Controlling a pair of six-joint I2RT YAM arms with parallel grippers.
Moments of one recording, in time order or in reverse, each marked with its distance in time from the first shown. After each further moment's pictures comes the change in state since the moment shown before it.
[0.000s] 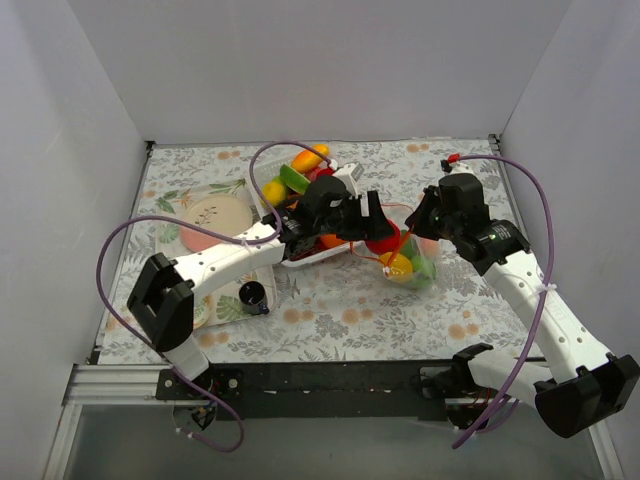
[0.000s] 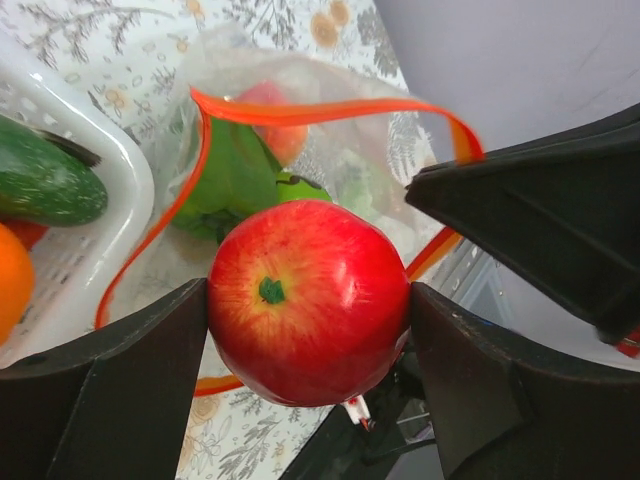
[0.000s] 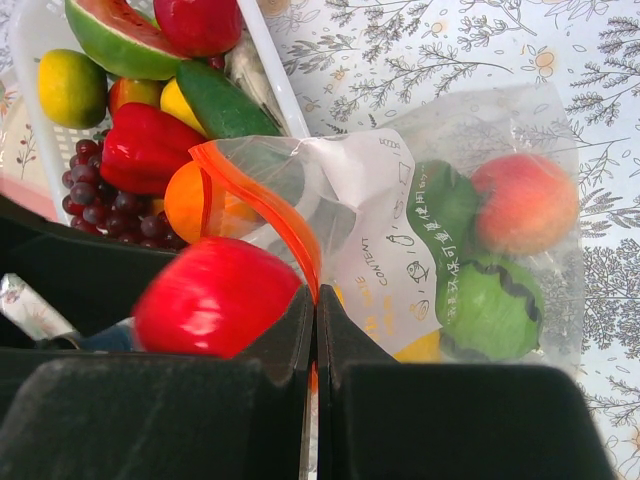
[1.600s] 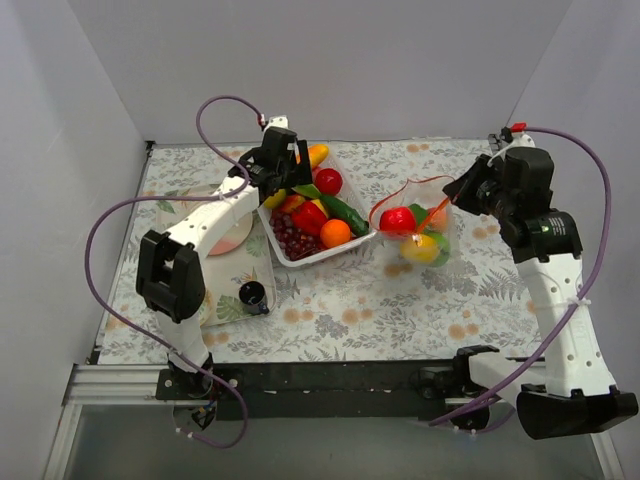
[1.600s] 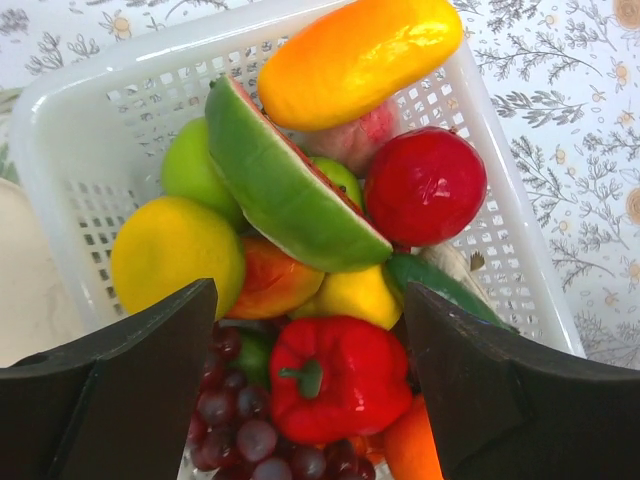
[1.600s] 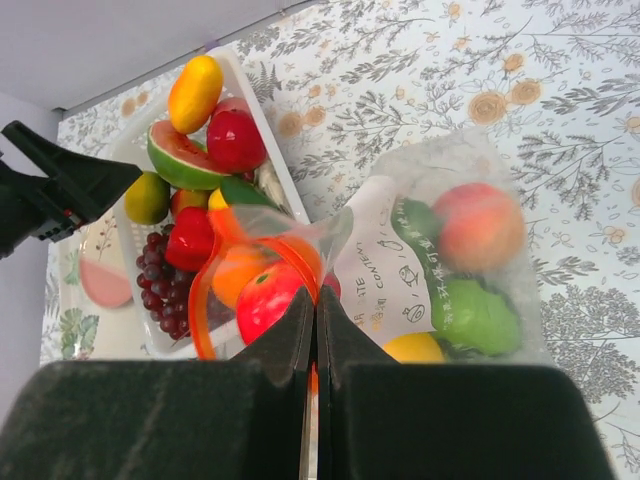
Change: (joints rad) left arm 0.349 0.167 0.265 -0.316 -0.452 0.267; right arm -0.296 -0.017 0.241 -0.099 -0.194 -0.062
